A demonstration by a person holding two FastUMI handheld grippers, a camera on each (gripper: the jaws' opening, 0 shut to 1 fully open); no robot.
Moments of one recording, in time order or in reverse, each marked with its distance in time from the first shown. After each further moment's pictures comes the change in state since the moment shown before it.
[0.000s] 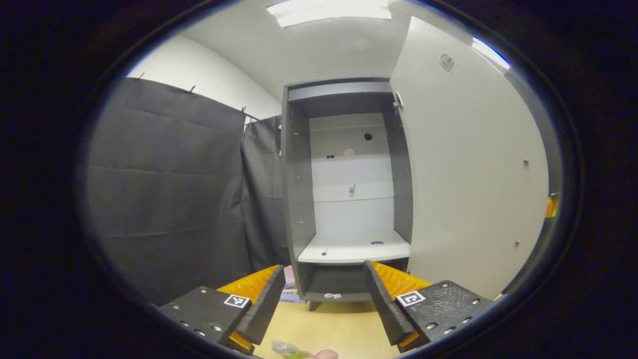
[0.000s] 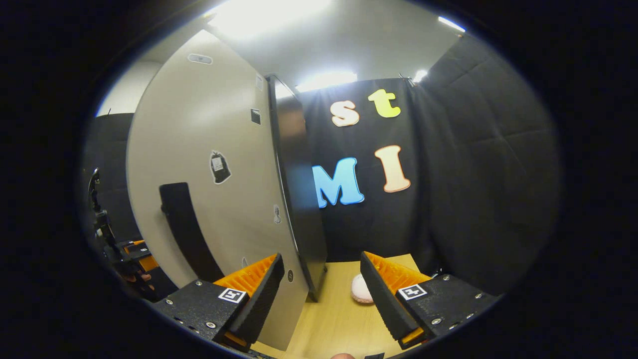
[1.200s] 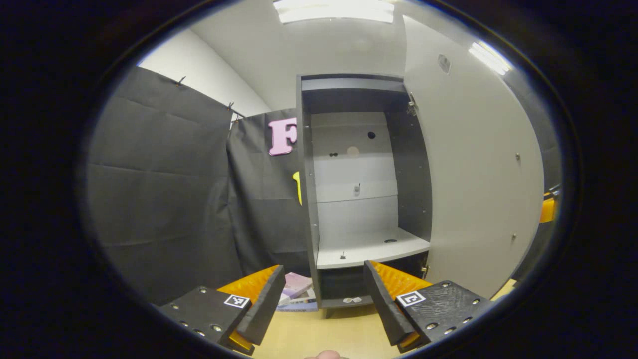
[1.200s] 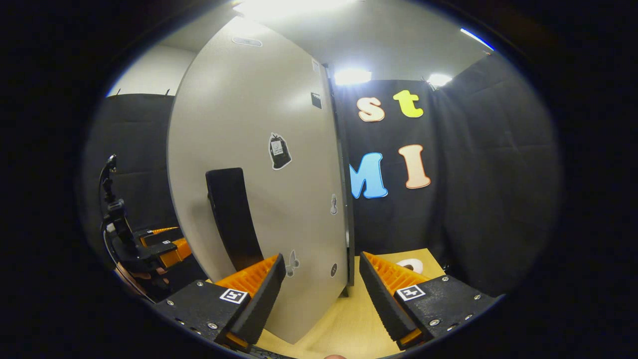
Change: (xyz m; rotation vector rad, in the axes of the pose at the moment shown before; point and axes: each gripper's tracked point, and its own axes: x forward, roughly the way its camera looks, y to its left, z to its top) left arm 0.055 0.111 -0.022 0.002 -0.002 -0.148; right arm 0.015 0.154 -0.033 -0.022 0.050 -0.022
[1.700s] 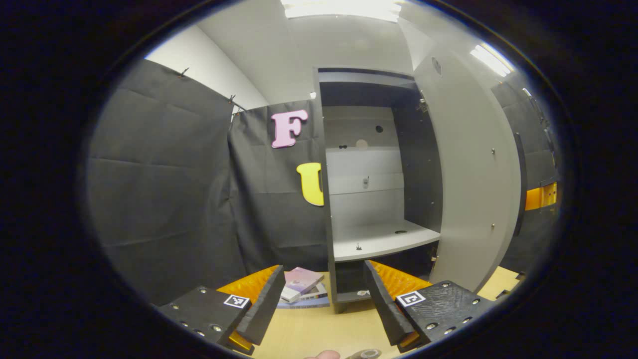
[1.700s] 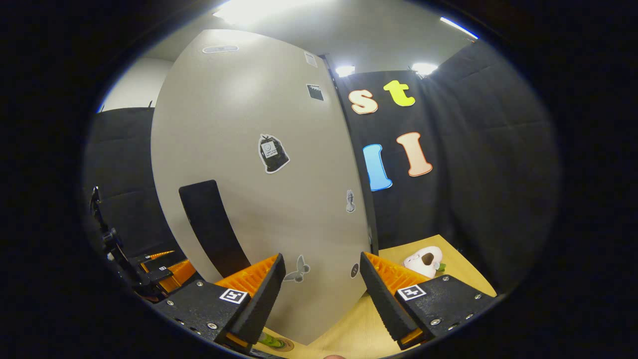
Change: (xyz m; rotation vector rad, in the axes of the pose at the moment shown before) left arm -0.005 0.063 -0.026 -0.034 0.060 -0.011; right arm 0.047 0.053 -0.005 0.111 0.022 -0.002
